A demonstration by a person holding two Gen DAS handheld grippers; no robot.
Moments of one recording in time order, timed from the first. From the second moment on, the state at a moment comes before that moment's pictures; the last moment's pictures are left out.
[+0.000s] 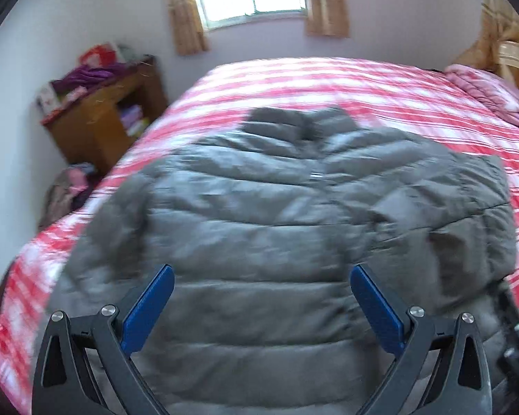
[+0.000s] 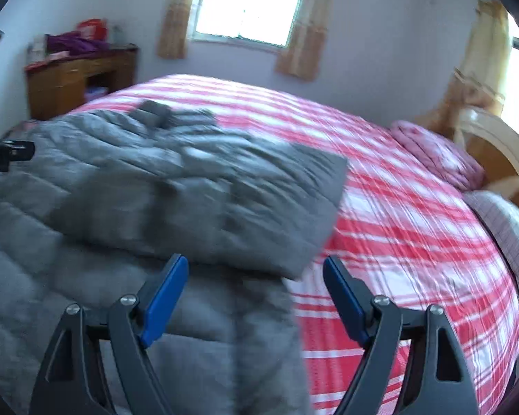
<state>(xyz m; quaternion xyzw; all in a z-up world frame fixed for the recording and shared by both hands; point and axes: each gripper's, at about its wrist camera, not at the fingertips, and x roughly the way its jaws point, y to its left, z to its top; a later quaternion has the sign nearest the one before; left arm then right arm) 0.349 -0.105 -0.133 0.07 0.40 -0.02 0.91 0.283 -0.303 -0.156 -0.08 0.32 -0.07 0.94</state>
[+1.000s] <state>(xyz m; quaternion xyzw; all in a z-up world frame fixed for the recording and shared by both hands) 0.352 -0.058 -0.165 0.15 0.40 0.04 0.90 0.294 -0.340 -0.203 0.02 0.40 -0.05 0.91</state>
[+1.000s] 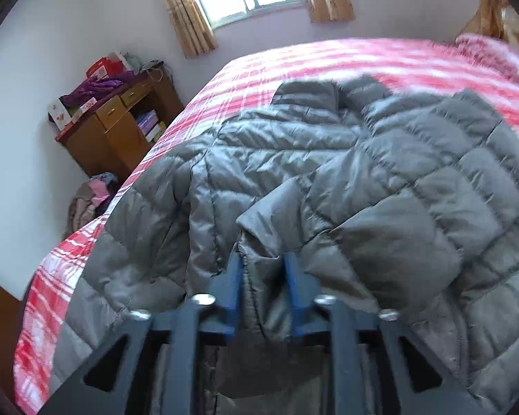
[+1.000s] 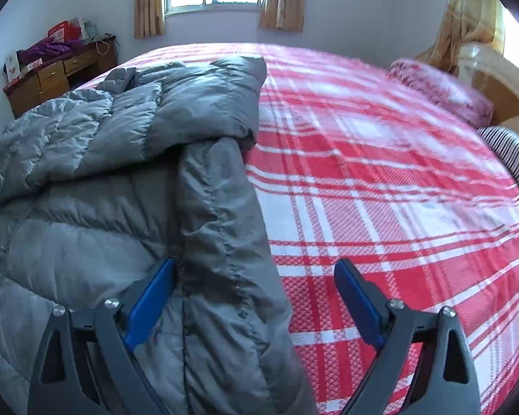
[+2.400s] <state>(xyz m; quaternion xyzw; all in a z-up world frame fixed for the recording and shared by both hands) 0.447 -0.066 -0.224 0.07 0.43 0.10 0.90 0.425 -0.303 -0.198 -0.04 0.41 -0.03 0.91</state>
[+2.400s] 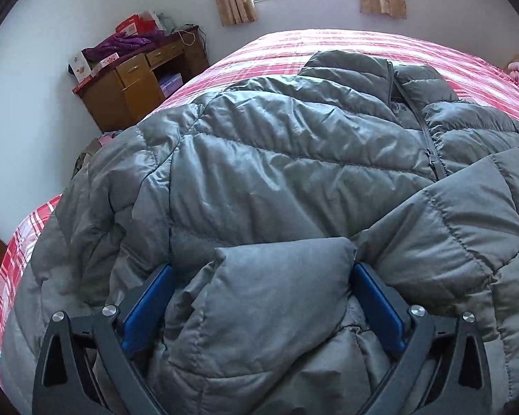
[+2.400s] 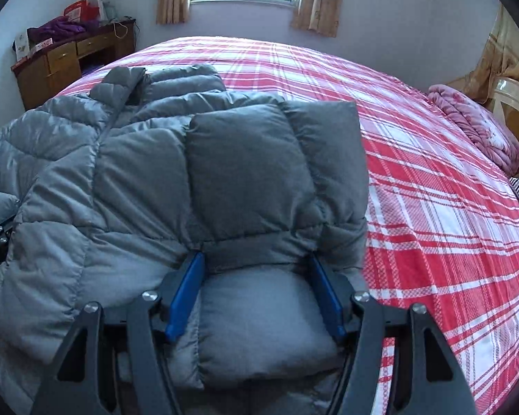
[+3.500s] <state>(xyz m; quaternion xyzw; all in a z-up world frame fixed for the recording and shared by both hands) 0.448 -0.071 -0.227 0.08 0.42 0.11 0.90 0.424 -0.264 -0.193 -0.05 0.41 0.01 0.91</state>
